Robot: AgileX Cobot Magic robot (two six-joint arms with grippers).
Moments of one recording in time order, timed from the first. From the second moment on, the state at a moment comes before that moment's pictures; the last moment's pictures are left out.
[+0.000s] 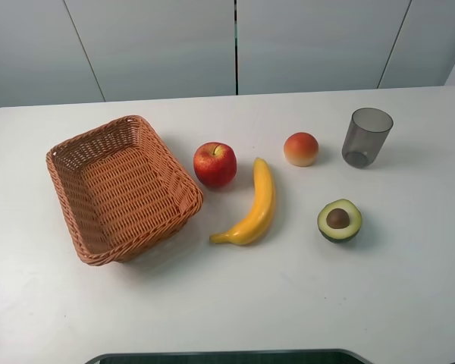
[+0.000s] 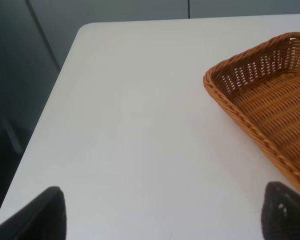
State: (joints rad) left arm 0.06 0.00 -0.51 0.15 1.08 -0.05; right arm -0.06 0.78 -0.85 0.04 1.11 0.11
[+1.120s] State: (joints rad) left arm 0.06 0.00 -0.51 0.15 1.08 -0.05; right arm 0.23 1.14 -0.85 0.08 0.88 0.31
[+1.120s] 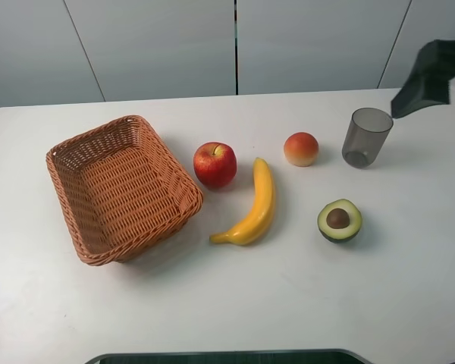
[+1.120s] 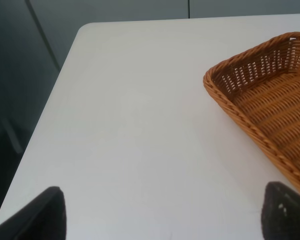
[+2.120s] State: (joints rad) left arm 0.06 0.00 -0.51 0.15 1.08 -0.05; right arm 0.55 1.70 -1.00 0.11 0.64 0.41
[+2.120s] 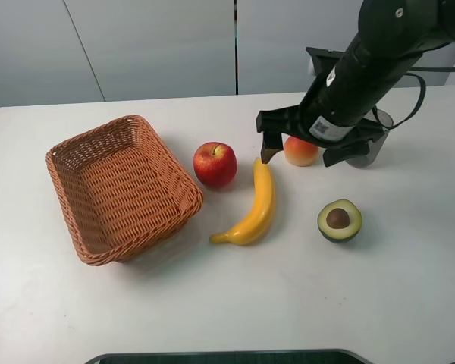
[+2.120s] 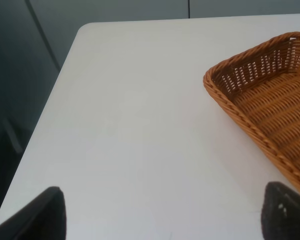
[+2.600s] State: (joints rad) left arm 0.06 0.00 -0.51 0.15 1.08 -0.05; right arm 0.58 1.81 -1.00 0.14 0.58 0.41
